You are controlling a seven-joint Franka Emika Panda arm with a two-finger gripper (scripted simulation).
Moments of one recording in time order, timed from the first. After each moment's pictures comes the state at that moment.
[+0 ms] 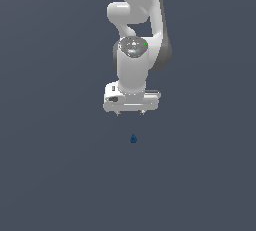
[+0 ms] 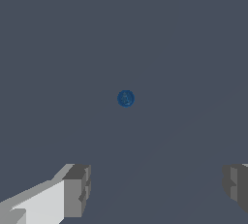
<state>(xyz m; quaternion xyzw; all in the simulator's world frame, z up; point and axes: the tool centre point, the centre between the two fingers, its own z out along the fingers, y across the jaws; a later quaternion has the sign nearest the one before) 0.005 0.010 0.165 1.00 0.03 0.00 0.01</state>
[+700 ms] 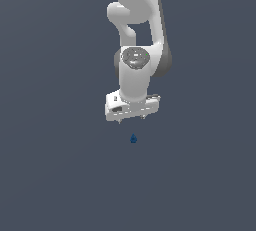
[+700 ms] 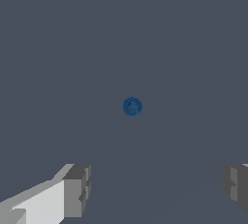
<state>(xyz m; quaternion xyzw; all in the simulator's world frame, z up) 0.020 0.014 0.146 0.99 0.11 0.00 0.01</state>
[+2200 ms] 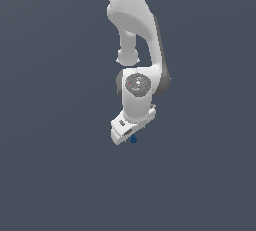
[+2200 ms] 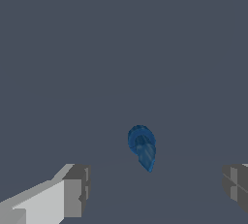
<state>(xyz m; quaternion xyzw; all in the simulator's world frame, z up) 0.052 0.026 0.087 0.95 0.32 0.00 0.00</state>
